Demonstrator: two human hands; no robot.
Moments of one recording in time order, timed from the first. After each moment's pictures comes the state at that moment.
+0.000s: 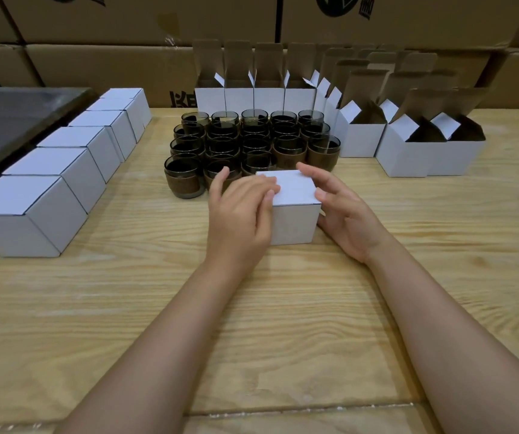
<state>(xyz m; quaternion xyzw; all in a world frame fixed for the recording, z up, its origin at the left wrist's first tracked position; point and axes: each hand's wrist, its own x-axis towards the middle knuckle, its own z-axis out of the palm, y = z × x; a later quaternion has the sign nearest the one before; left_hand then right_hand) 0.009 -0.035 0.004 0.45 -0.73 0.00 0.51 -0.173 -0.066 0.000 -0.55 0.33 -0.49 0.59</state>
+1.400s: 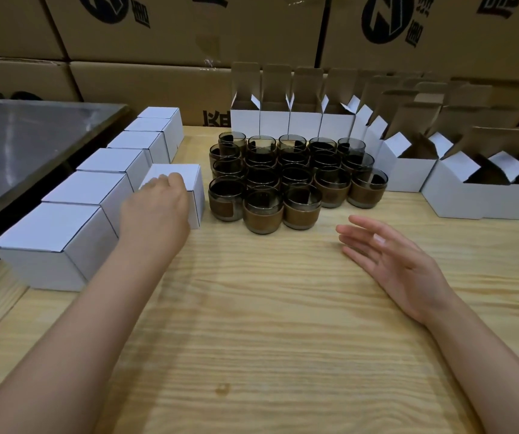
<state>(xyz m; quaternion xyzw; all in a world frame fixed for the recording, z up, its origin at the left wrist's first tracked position) 0.150 -0.092 0.038 0.73 -0.65 0.20 0.12 -0.175 -0.076 -0.009 -0.51 0.35 -0.51 0.60</state>
